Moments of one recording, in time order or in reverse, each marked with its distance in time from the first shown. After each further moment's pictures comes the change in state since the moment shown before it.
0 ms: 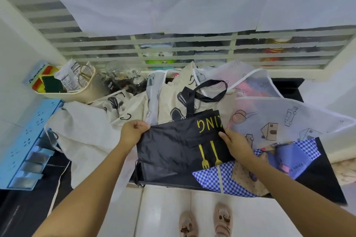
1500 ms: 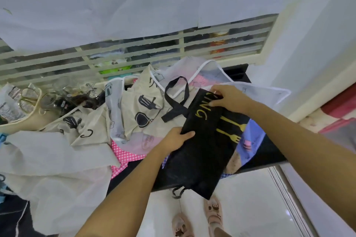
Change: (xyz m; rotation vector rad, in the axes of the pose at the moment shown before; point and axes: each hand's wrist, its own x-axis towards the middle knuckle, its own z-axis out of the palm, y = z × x) left_hand -0.070 0.054 0.169 0.167 -0.768 0.117; right_hand -0.003 -0.006 -0.140 -0.108 0.109 -0.163
